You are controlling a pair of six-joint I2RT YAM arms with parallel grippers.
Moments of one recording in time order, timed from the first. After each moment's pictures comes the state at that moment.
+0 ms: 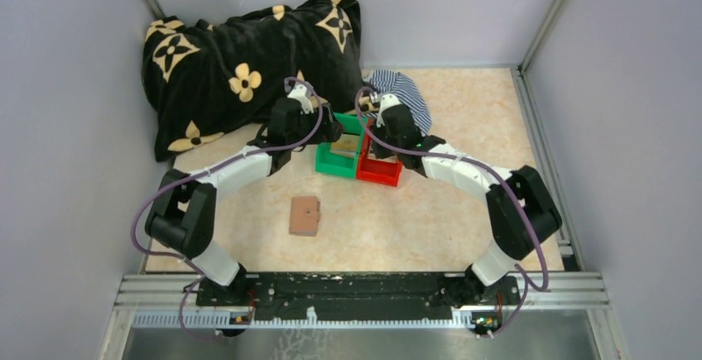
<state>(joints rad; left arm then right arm) -0.48 1.63 1.00 0.21 0.06 -0.45 0.61 1.57 1.06 -0.09 0.05 0.23</state>
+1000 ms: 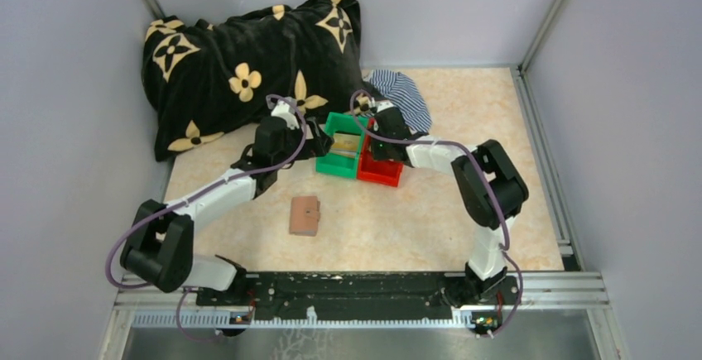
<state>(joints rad) -0.48 1.41 0.79 0.22 0.02 -0.51 0.56 1.88 1.15 -0.06 0.04 0.29</state>
